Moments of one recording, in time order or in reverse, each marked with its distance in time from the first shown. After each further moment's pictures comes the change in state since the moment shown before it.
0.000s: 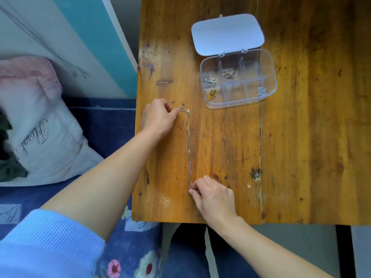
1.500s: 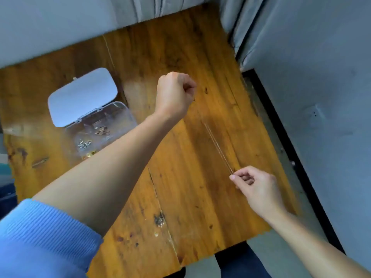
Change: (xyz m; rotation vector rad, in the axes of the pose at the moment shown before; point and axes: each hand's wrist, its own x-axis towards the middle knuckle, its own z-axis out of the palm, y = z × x) left_hand 0.004 0.339 0.166 -0.051 -0.089 0.632; right_hand -0.025 0.304 -0.154 0.551 0.355 0.506
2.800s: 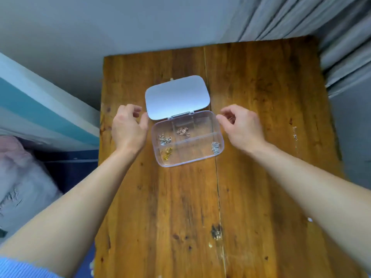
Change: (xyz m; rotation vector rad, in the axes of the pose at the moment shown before) left_hand -0.088 -0.198 -0.182 0.203 0.434 -0.506; right_hand 0.136 -0.221 0.137 -0.154 -0.122 -0.398
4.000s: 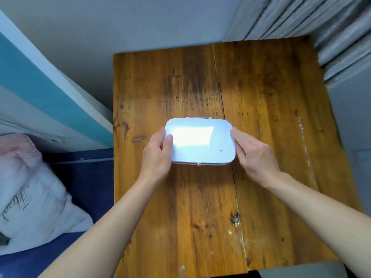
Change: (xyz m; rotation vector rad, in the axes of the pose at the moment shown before) left_hand -0.071 -0.047 -0.004 -0.410 -0.411 -0.090; right_hand -0.096 -0.003 0.020 -0.269 -0.073 -0.241
